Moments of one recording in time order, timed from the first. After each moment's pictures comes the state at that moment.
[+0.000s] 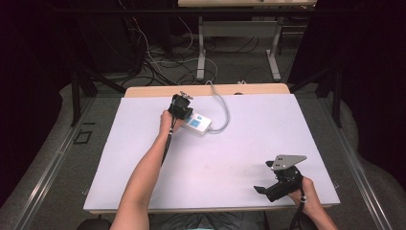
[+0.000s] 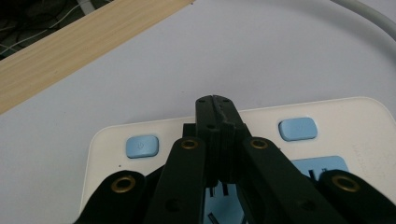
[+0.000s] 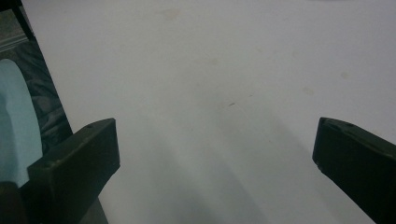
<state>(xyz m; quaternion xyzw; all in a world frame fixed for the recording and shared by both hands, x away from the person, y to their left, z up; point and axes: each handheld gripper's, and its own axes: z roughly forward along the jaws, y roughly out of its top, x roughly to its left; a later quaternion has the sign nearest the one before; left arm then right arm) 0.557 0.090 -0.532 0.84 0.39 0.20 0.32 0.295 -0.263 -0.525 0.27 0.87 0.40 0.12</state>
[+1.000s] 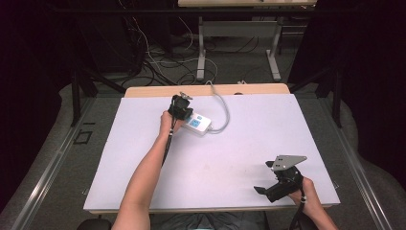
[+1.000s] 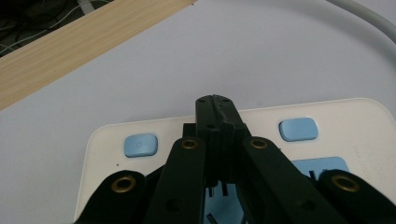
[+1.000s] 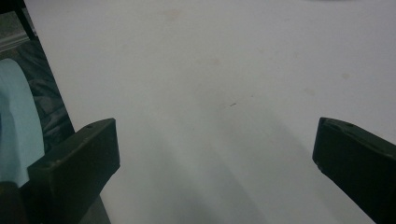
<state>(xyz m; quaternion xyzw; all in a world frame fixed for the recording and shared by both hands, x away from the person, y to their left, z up) 0.557 0.091 -0.534 0.84 0.39 0.20 0.32 0.294 -0.263 -0.525 0.26 0.87 0.40 0.13</state>
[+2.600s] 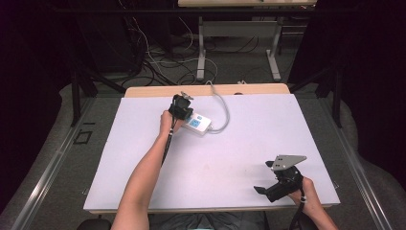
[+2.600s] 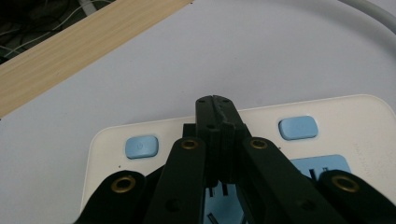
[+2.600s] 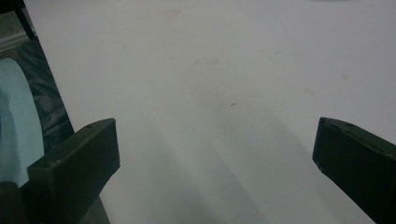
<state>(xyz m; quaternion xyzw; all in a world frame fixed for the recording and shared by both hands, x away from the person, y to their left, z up) 0.556 0.088 -0.533 0.84 0.39 0.21 0.32 0.295 -0.263 -0.525 0.26 0.87 0.40 0.13</state>
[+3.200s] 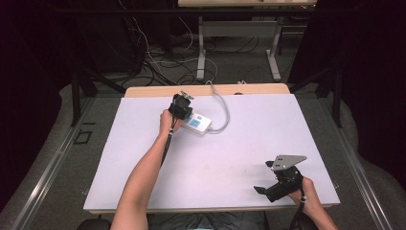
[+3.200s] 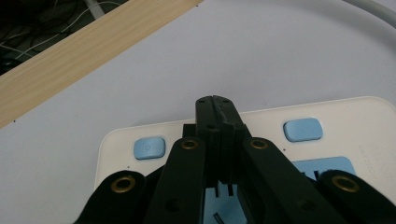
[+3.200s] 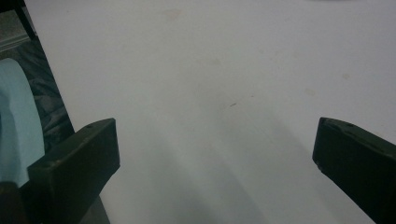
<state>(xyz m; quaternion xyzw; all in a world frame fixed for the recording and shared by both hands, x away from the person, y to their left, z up) 0.556 0.088 -0.530 0.84 0.39 0.22 0.31 0.295 -0.263 -0.525 0.26 0.87 0.40 0.12</state>
